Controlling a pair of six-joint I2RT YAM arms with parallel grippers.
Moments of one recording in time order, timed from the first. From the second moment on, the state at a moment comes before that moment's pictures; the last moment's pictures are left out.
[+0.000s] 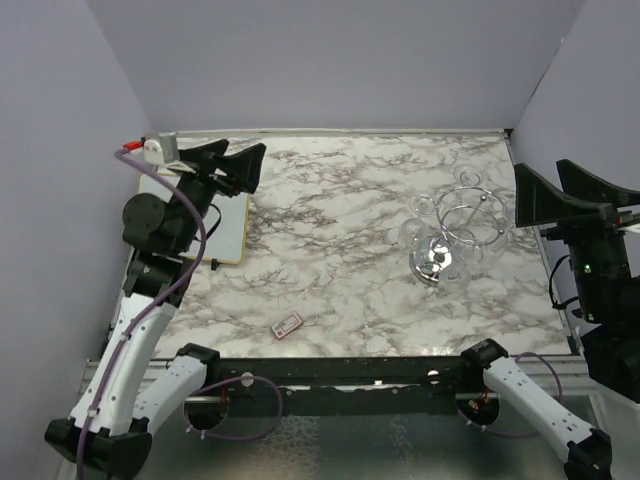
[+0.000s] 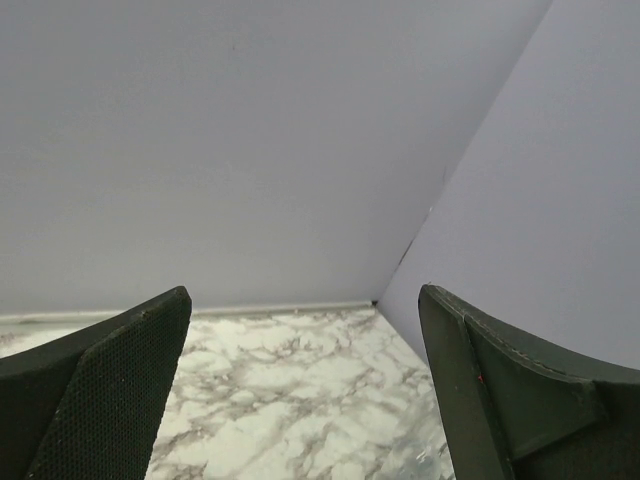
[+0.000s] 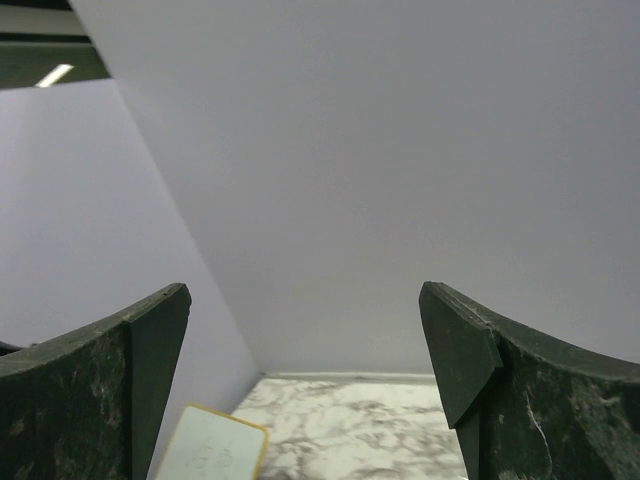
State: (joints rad) left arm -0.28 0.80 0.99 0.19 0.12 -0.50; right arm 0.44 0.58 1.31 -0.19 0.16 0.30
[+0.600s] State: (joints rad) left arm -0.44 1.25 1.05 0.13 0.48 -0.78; right arm 0.45 0.63 1.33 -0.53 0.32 0.12
